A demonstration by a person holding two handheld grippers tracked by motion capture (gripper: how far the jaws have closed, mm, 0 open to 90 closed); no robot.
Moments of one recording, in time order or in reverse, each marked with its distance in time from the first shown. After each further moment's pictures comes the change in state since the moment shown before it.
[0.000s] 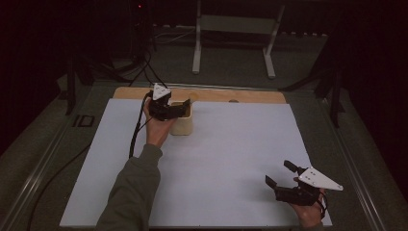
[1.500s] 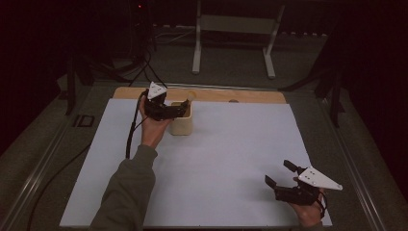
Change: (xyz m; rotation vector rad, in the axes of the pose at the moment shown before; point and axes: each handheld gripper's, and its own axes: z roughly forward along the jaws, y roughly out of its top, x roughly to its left) left arm -0.001 0.009 -0.019 0.002 -0.016 0.021; right arm 0.000 0.000 0.001 0.002 0.000 0.002
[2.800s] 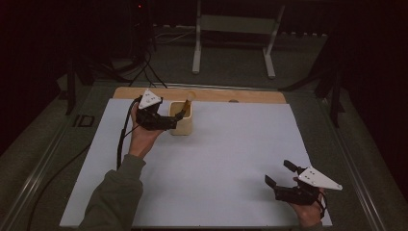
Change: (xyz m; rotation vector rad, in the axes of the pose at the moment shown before) left arm -0.008 -0.006 -0.045 0.024 -0.076 0.096; right arm 0.000 0.000 0.000 0.002 -0.005 0.003
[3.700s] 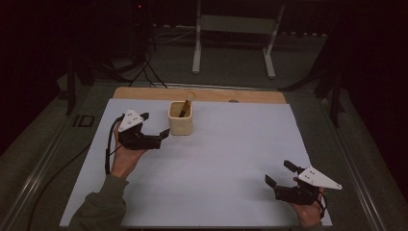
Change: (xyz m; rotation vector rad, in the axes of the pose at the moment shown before) left arm 0.000 -0.045 -0.055 -0.011 -0.001 0.007; right arm -0.001 -0.002 0.001 0.008 -0.005 0.012
